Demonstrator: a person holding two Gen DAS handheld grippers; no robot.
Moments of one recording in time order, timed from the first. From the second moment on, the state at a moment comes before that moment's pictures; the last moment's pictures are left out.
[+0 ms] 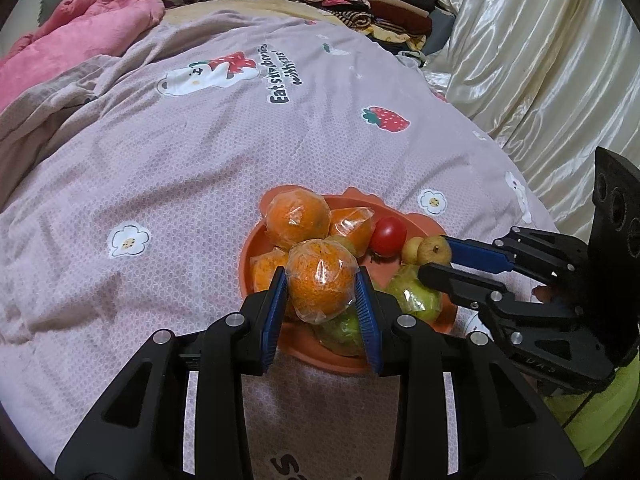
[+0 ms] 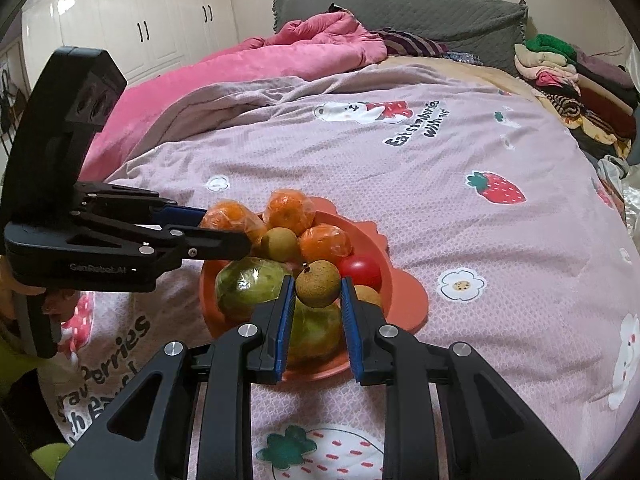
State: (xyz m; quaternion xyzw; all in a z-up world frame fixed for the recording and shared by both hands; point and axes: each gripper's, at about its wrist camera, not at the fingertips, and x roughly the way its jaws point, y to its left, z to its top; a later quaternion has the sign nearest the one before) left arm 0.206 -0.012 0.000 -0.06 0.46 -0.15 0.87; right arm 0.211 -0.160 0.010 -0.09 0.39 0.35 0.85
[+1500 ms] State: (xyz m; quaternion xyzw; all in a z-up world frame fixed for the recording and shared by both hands) left arm 0.186 0.004 -0.006 -0.08 0.46 -0.13 0.87; right arm 0.193 -0.171 0.022 -0.09 0.38 0.33 0.86
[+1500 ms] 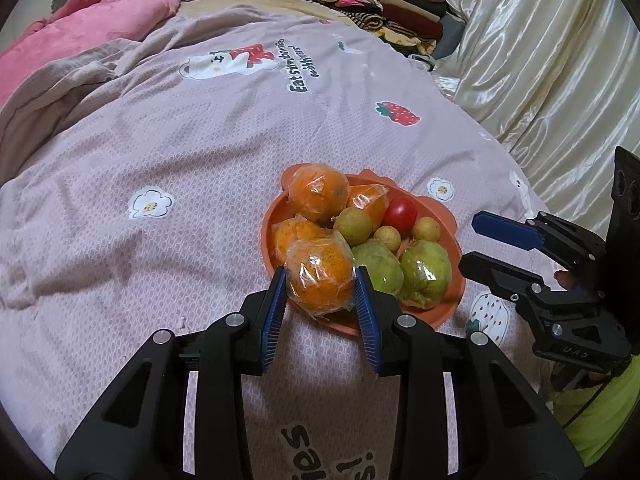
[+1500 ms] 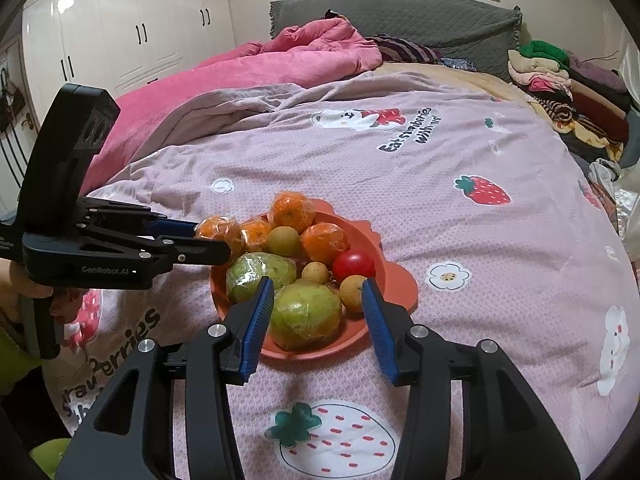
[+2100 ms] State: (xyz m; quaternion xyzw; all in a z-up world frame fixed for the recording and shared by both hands) left arm 0.180 0.005 0.006 -0.08 0.45 -0.13 0.88; right arm 0.182 -0.176 0.031 -0.09 0.37 0.32 0.87
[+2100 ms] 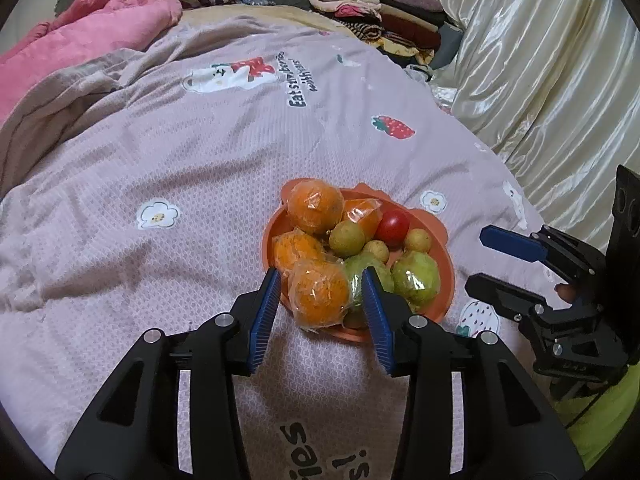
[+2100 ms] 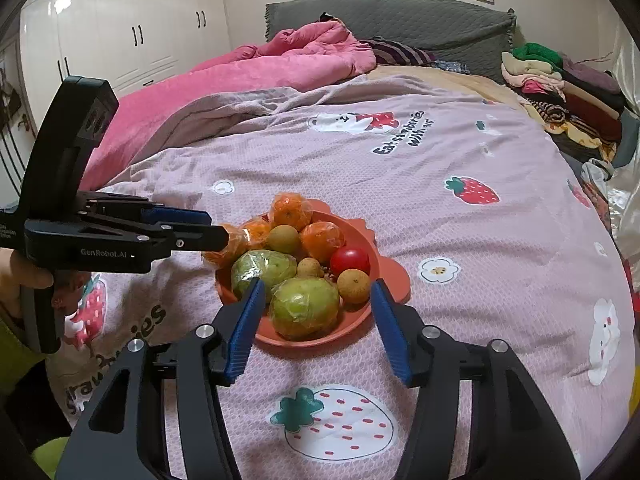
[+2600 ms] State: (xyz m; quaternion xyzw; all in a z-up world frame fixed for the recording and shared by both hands) left arm 0.166 0.009 0.027 -0.07 0.41 -0.11 0.90; right arm 0.171 -0.189 0.042 -0.08 0.37 0.30 0.88
